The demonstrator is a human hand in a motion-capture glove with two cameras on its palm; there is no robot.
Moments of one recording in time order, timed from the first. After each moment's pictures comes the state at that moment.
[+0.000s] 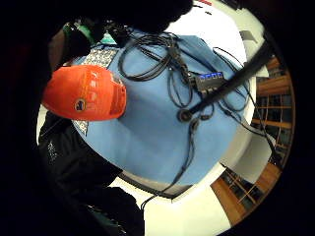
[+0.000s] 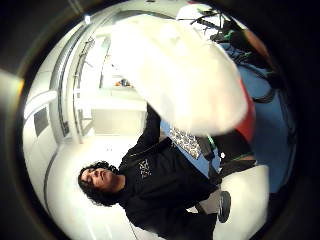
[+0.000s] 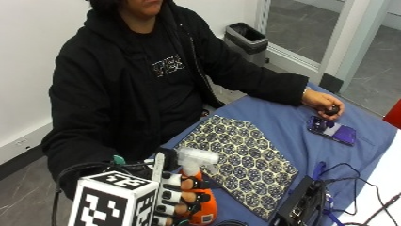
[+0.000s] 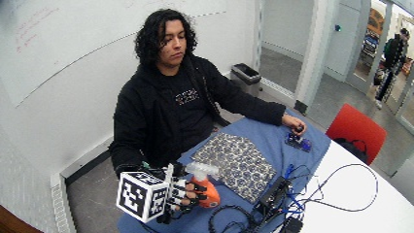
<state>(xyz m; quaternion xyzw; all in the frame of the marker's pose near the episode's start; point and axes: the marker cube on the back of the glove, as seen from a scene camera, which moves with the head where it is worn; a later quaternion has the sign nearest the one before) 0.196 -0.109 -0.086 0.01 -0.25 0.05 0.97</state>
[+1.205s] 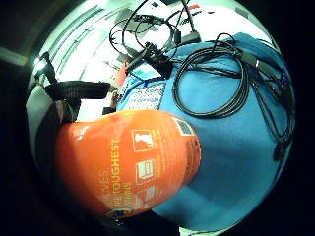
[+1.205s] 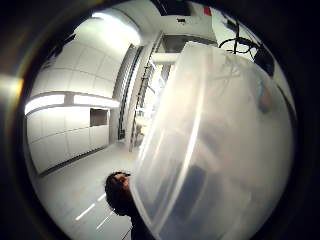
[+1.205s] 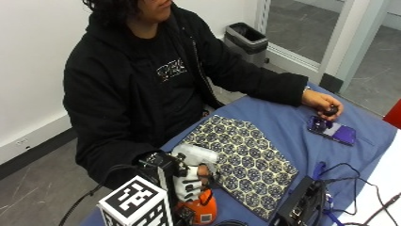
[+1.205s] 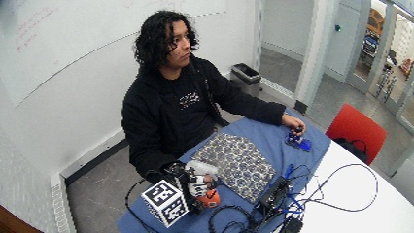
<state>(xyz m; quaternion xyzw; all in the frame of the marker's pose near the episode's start) 0.151 -0.155 -0.046 0.22 -0.52 0.07 0.82</state>
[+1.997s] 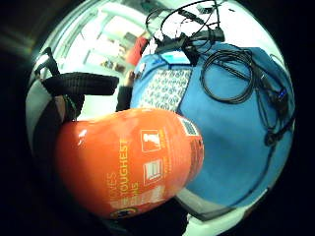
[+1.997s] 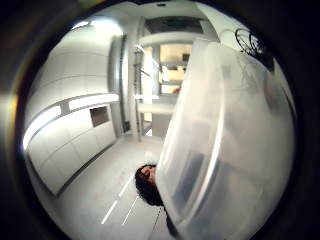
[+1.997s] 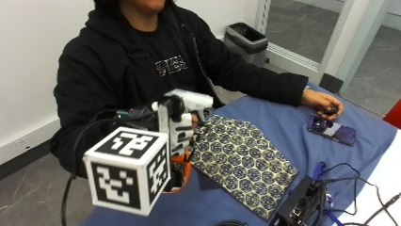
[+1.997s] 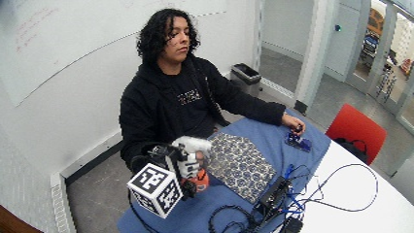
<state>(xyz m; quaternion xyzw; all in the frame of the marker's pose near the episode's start) 0.109 -0.143 -0.147 0.05 -0.51 0.01 0.86</state>
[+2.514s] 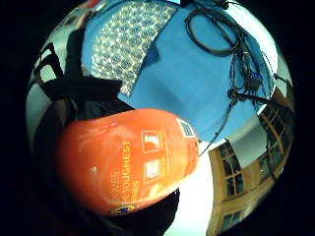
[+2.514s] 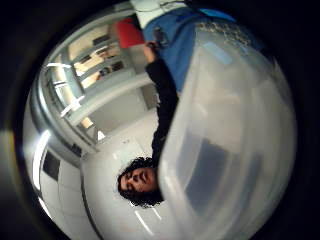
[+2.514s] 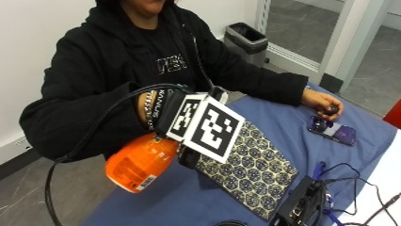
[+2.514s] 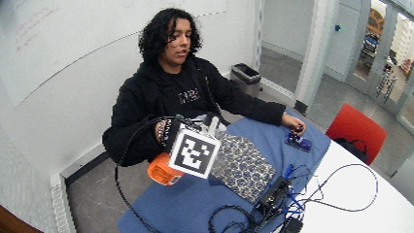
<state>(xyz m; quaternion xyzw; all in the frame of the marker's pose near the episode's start) 0.052 -0.155 -0.123 -0.33 -0.26 0.07 0.91</state>
